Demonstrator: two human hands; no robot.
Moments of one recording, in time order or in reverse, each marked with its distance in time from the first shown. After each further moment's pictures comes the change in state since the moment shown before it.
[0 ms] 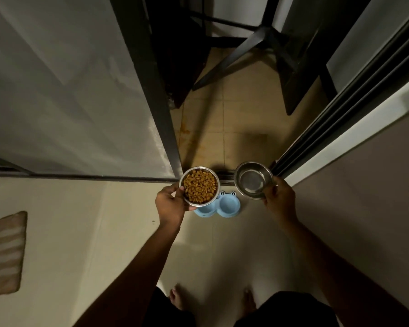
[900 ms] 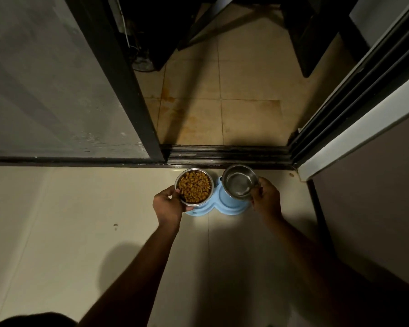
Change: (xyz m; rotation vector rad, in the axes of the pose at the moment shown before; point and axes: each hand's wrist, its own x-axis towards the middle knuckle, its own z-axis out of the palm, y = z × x) left_hand 0.184 -0.322 0.097 0.020 0.012 -0.047; right_hand 0.063 0.299 0.235 0.106 -0.067 0.038
